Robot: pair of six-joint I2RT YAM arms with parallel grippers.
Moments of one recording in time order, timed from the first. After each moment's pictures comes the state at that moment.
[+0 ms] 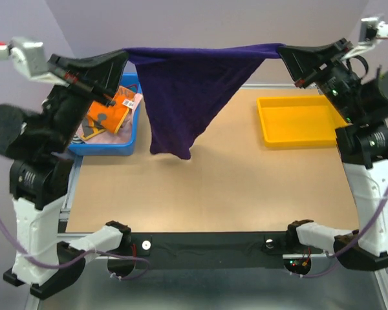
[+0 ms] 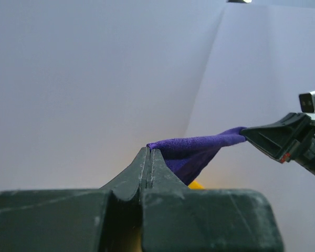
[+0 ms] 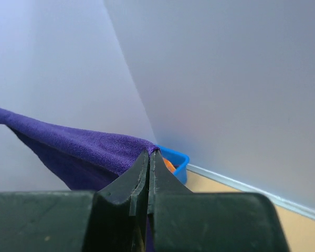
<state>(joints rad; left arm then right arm) -0.40 1.11 1.92 -0.32 0.15 -0.36 0.24 1.21 1.80 -0.16 -0.34 0.46</state>
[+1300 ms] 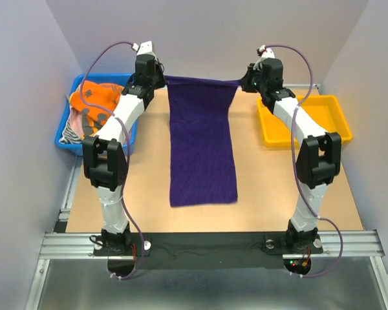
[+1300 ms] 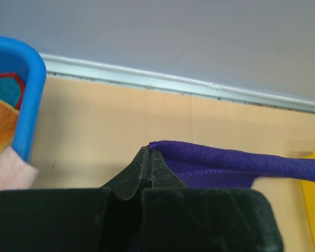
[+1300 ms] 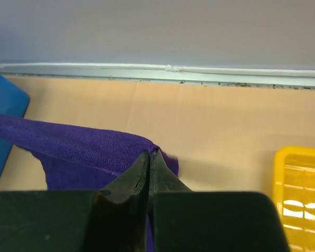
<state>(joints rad) -0.25 1.95 1.82 -0.21 -0.12 -0.39 0.22 1.94 1.74 -0.09 -0.08 0.28</state>
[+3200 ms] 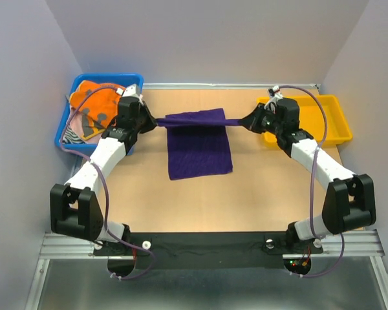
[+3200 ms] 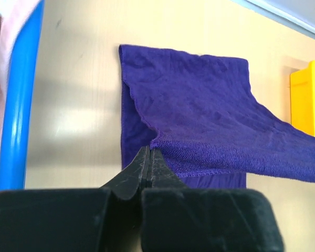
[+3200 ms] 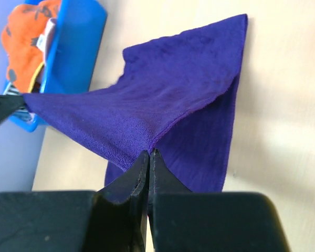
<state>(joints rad) -0.23 1.41 1.11 -0.22 0.00 -0.52 0.21 1.45 1.03 0.04 -0.36 0.56</state>
